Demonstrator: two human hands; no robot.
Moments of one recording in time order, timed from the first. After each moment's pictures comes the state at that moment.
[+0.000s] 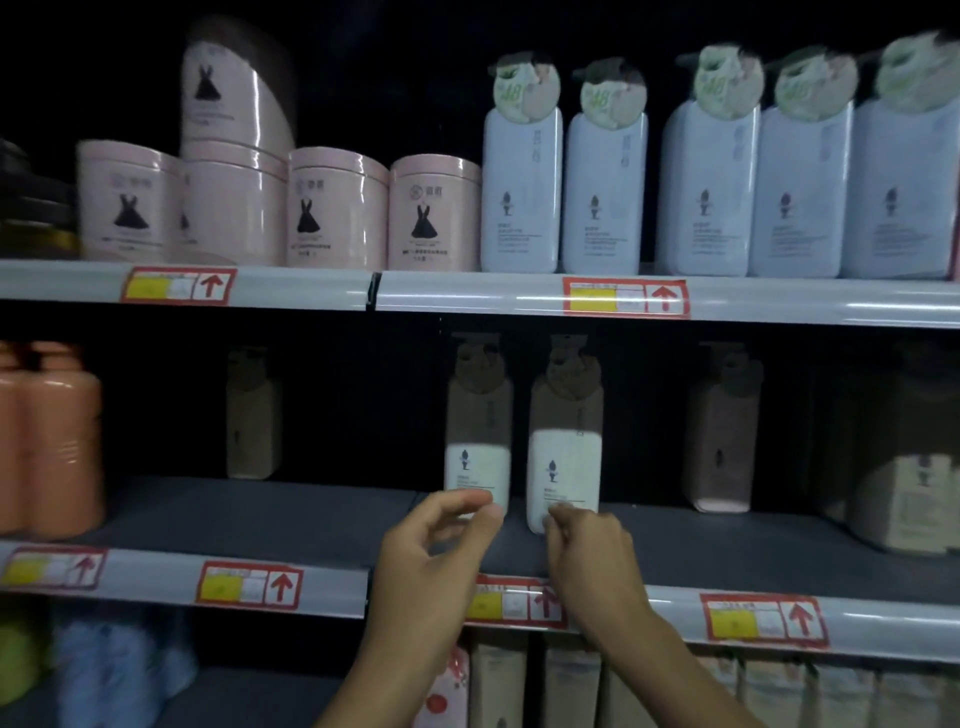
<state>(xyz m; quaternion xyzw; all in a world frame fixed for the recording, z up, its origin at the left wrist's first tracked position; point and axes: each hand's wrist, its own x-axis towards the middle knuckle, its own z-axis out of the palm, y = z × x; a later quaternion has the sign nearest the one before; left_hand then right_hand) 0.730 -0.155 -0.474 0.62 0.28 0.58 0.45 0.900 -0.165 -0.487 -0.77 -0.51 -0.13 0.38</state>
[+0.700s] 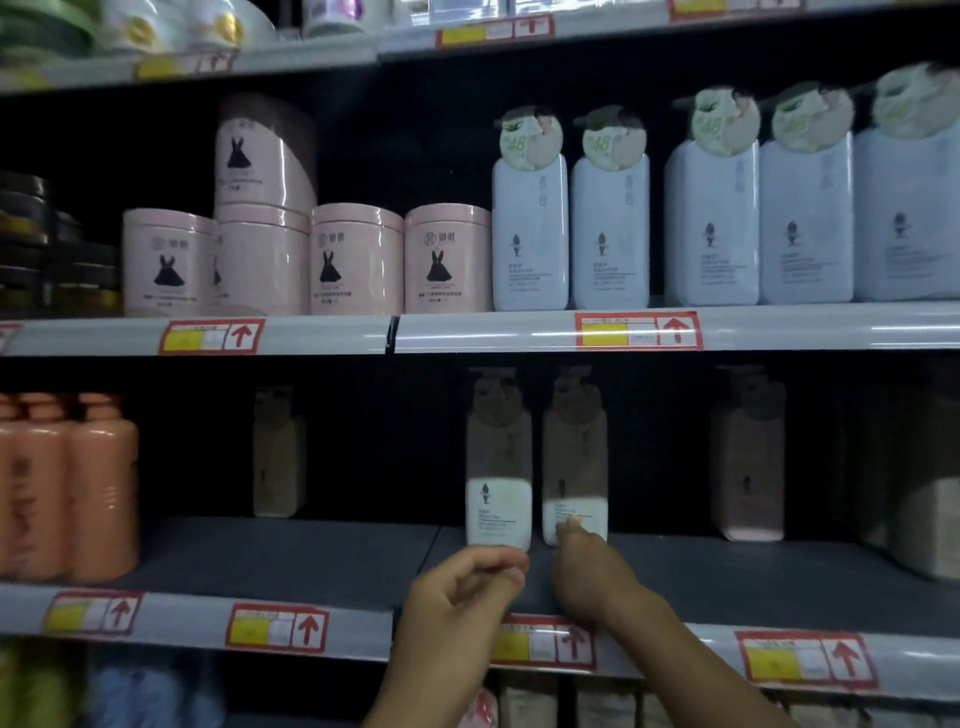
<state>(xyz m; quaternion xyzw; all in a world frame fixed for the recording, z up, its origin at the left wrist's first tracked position) 0.717 -0.168 -0.457 0.64 0.31 0.48 0.50 0.914 -0.119 -0.471 -0.81 -0.53 0.03 0.24</state>
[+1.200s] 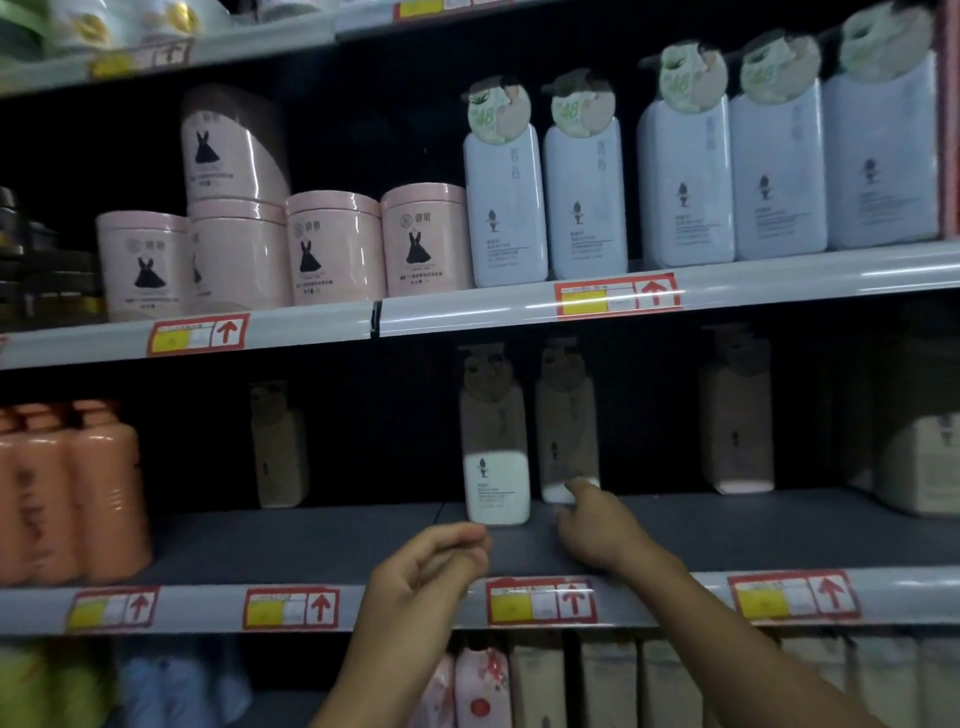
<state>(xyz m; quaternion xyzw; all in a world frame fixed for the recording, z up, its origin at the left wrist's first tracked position) 0.685 -0.175 -0.457 0.63 0.33 0.47 0.51 0.927 -0.127 -0.470 -0.77 -0.52 0.07 0.37</state>
